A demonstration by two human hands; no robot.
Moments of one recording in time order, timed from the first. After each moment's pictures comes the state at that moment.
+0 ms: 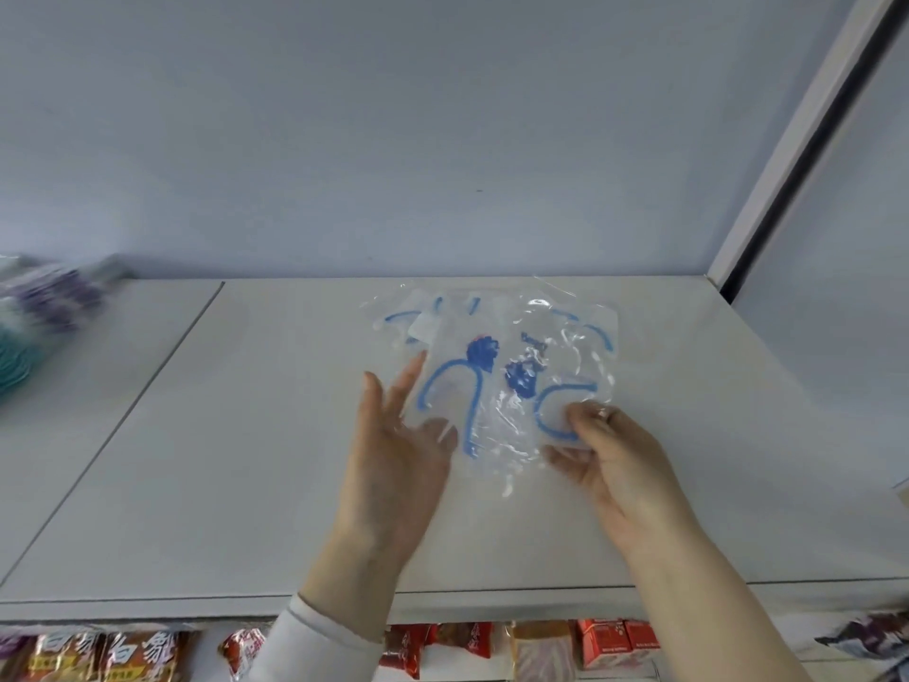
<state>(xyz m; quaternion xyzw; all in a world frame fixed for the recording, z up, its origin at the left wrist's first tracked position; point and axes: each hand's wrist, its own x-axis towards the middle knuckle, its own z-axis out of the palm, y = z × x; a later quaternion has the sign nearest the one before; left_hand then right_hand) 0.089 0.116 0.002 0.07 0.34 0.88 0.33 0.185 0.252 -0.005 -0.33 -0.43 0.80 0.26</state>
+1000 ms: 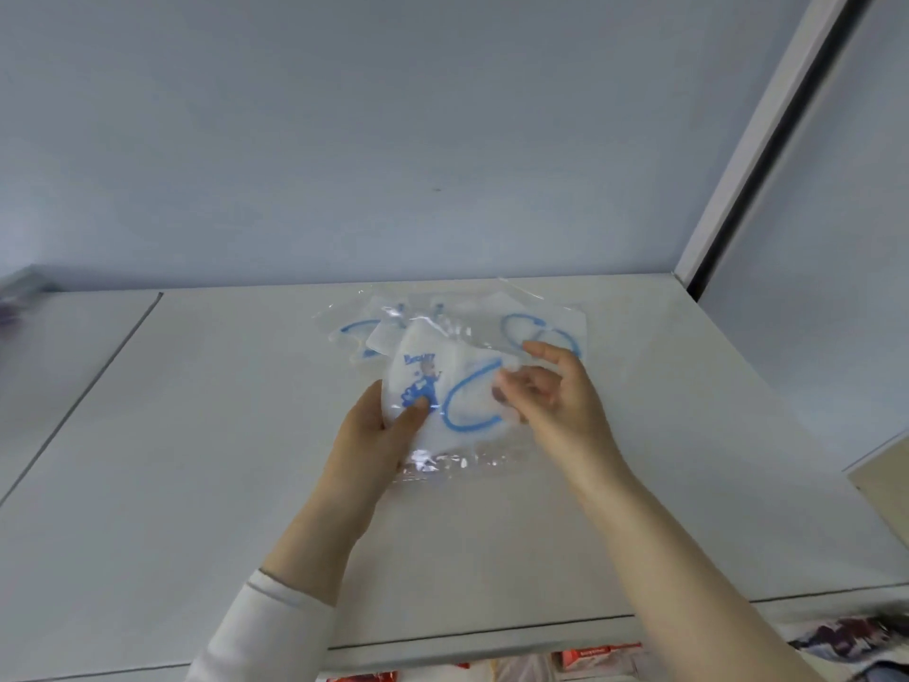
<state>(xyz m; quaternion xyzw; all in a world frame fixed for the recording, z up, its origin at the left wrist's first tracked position) 0.055 0.144 -0.021 0.17 0.68 0.67 0.25 0.143 0.291 -0.017 -0.27 -0.68 0.61 0.30</state>
